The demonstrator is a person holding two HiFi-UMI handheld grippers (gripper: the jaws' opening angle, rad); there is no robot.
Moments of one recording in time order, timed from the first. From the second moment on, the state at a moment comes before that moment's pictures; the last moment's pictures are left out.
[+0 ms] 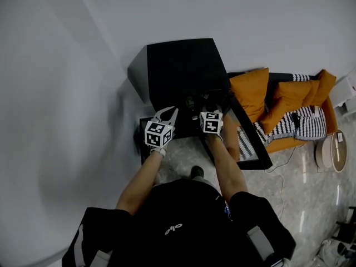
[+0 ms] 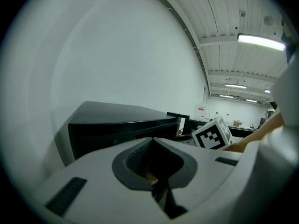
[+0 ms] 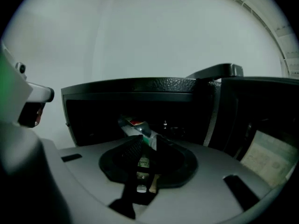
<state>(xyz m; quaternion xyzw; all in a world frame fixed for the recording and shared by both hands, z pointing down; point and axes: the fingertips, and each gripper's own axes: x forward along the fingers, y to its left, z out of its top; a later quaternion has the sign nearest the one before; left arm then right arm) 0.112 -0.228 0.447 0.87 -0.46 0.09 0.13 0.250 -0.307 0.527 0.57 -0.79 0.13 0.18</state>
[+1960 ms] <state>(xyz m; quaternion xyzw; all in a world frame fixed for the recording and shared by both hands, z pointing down) 0.063 -0.196 0.464 0.82 -0.54 0.12 0.15 0.187 -0.358 0.587 0.50 -0.82 0.12 0.24</state>
